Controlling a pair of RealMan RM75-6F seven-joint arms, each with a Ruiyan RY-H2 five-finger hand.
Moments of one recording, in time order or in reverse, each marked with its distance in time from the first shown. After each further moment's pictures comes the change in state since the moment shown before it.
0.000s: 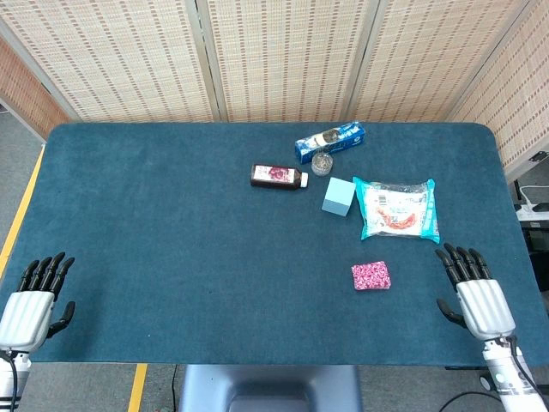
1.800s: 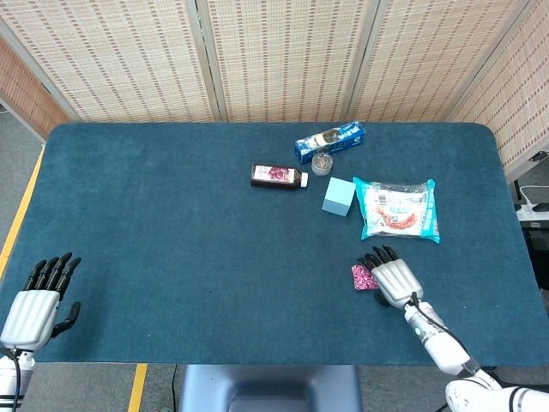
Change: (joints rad) left arm -0.017 0.016 0.006 -0.032 -0.003 -0.034 -0.009; right arm 0.350 -0.178 0.034 0.017 0.334 -0.490 -0.367
